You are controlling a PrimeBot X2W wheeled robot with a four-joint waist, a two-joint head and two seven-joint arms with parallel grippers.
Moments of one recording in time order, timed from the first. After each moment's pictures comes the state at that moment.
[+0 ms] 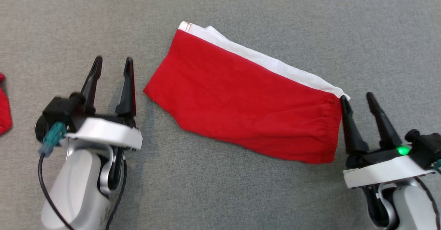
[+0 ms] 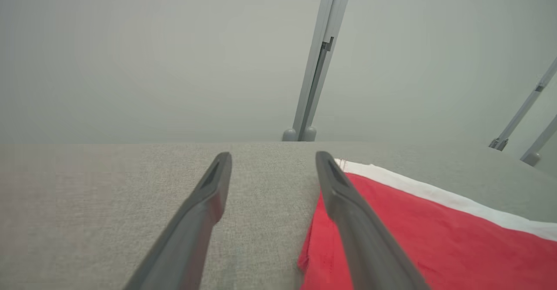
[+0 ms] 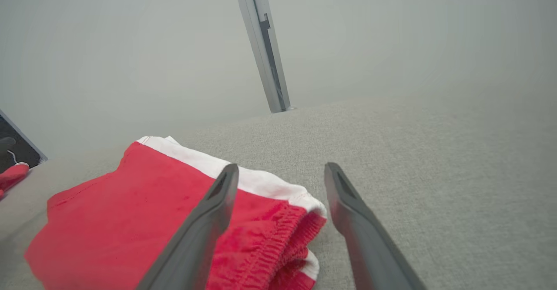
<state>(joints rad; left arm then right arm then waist) -0.47 0.17 -0.22 0.34 -0.40 0.02 -0.26 -0.21 -0.10 0.13 0.14 0.39 0.13 -0.25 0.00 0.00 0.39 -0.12</state>
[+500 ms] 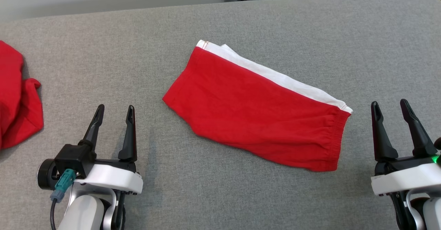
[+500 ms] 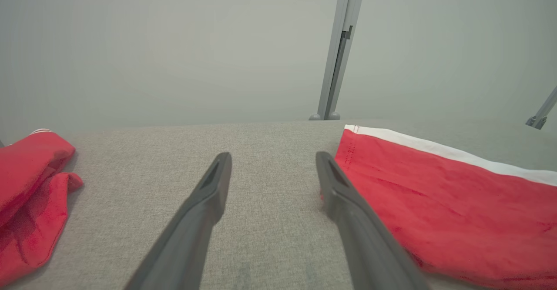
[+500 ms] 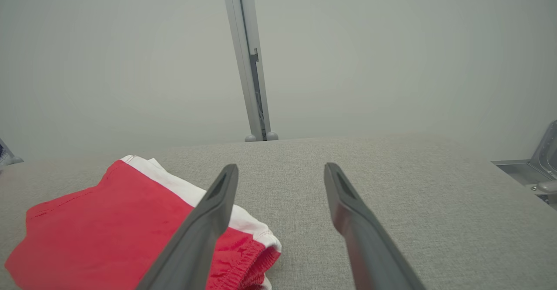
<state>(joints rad) -0.21 0.19 -0.21 0.20 -0.34 0.09 -0.26 -0.13 -0.13 -0.02 0.04 0.28 0.13 -0.16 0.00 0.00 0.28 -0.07</state>
